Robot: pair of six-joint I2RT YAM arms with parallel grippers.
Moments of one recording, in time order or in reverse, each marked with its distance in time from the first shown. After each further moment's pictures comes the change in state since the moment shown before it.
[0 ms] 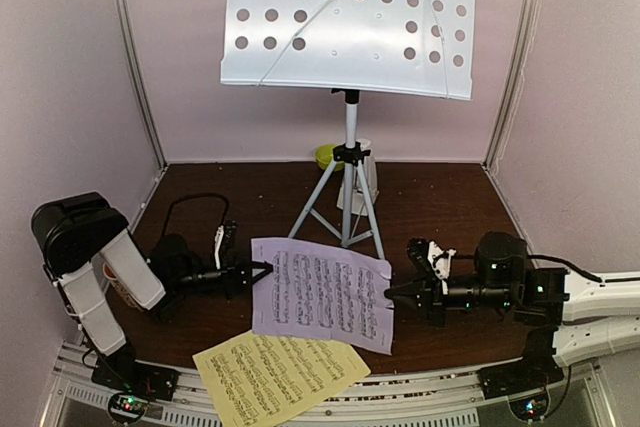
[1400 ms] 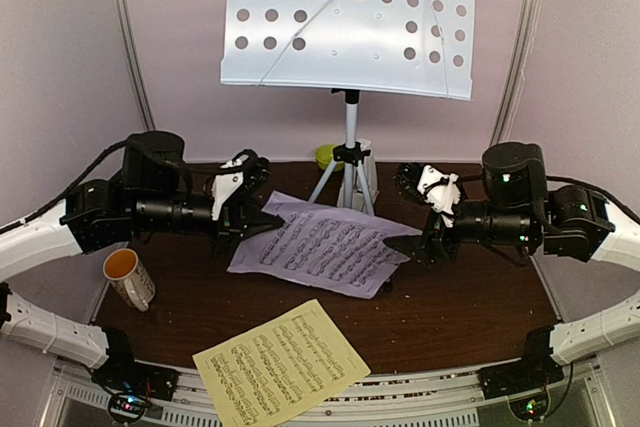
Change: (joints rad) left arm -0.407 -0.682 0.819 -1.808 -0.436 0.727; right arm 0.051 0.151 0.681 -0.646 0.357 -0.319
